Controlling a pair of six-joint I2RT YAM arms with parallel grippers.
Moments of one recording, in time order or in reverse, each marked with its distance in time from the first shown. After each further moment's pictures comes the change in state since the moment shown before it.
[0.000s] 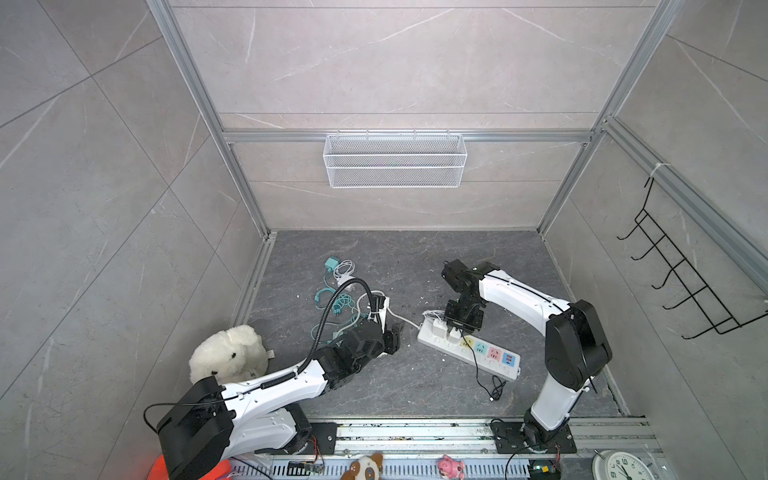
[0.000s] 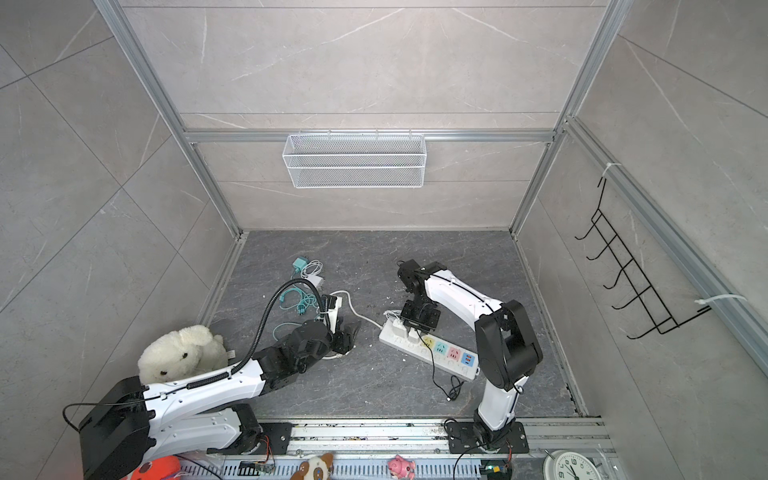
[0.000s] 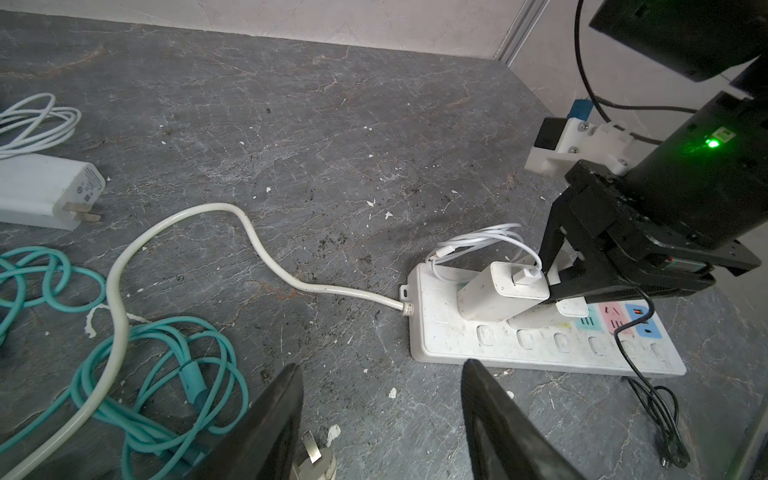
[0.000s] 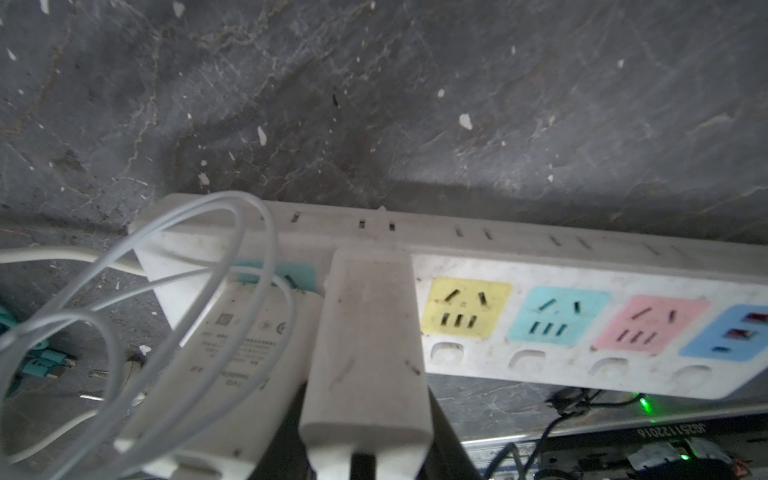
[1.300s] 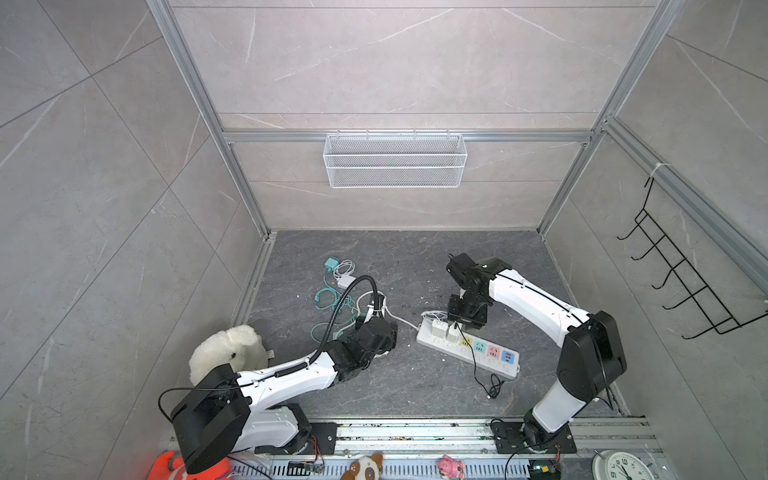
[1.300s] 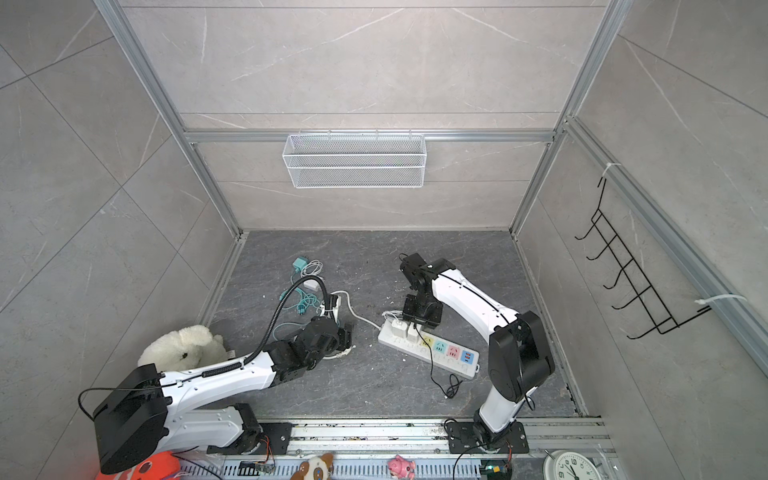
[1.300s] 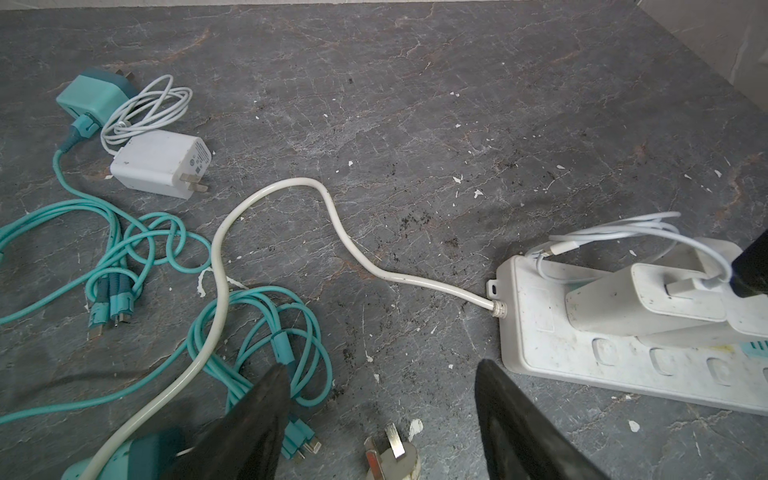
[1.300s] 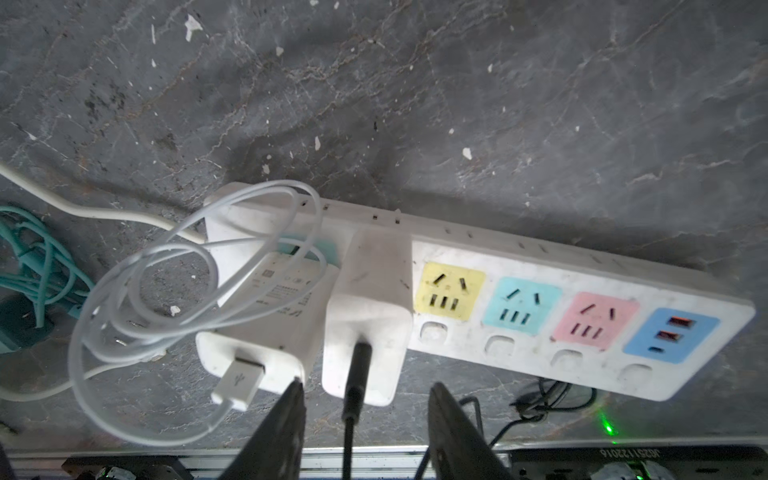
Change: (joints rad) left arm 0.008 0.103 0.071 -0.143 -0.168 0.003; right arm 0.001 -0.111 0.023 -0.016 0.029 -0.094
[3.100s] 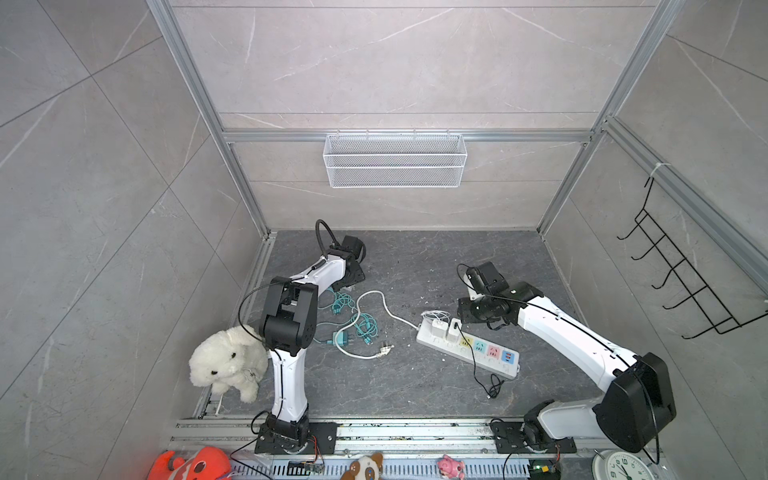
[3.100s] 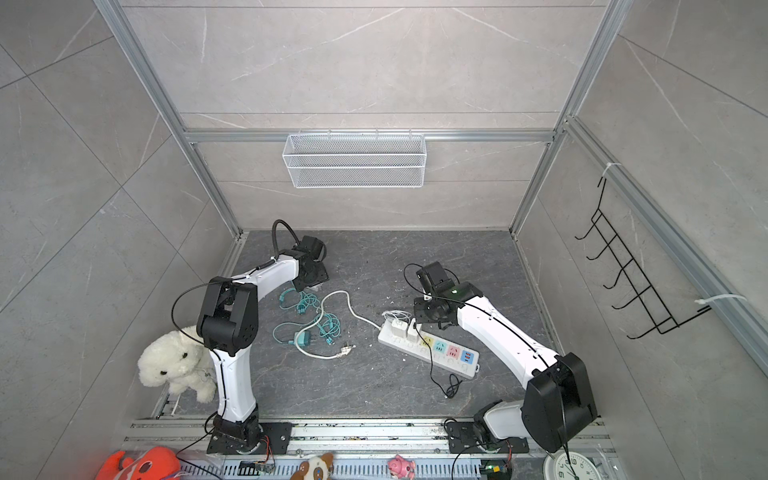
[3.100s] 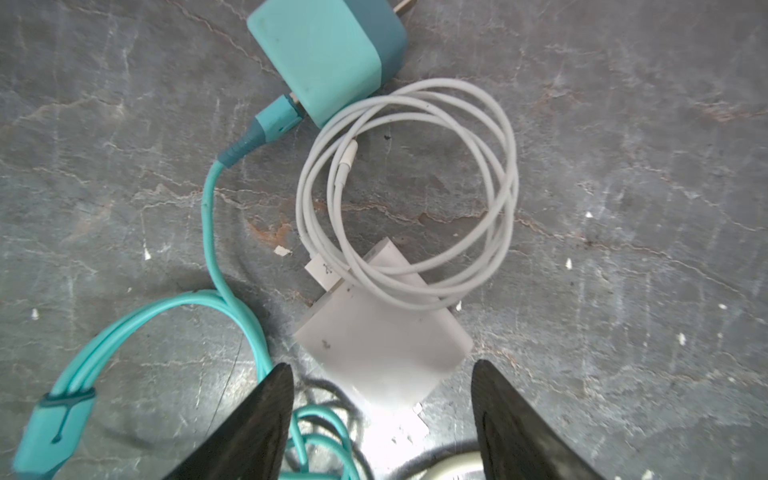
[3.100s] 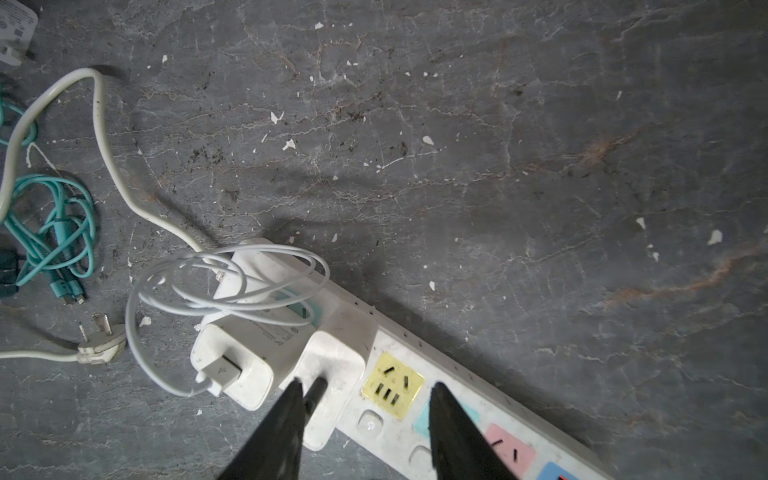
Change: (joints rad) left arm 0.629 0.832 0.949 -0.640 0.241 -0.231; right arm -0.024 -0.301 -0.294 0.369 0.138 -0.386
